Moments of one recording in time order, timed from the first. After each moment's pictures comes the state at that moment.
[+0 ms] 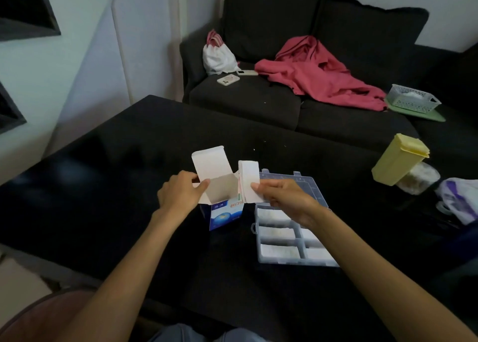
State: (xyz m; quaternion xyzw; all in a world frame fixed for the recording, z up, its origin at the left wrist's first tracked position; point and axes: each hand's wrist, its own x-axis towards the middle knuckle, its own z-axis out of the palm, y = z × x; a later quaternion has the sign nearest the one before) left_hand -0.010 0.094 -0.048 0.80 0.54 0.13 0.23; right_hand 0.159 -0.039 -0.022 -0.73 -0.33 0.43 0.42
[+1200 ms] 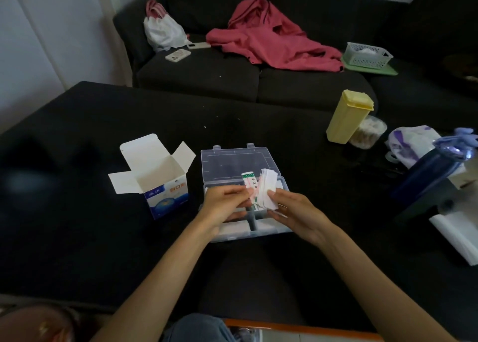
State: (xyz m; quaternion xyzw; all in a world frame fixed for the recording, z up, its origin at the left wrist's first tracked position) left_hand 0.099 -0.042 -0.067 0.56 0.36 0.14 0.73; right_hand 0.211 -0.161 -0.064 -0.64 -0.06 0.46 0.61
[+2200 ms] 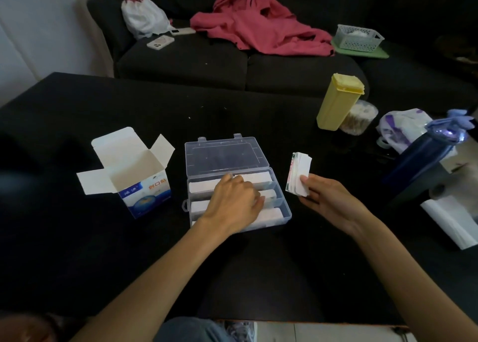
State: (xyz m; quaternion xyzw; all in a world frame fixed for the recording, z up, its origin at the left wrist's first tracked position) left_hand 0.139 -0.057 -0.099 0.98 0.11 0.13 0.05; right_hand 0.265 -0.209 -0.062 -0.68 -0.06 0.38 0.63
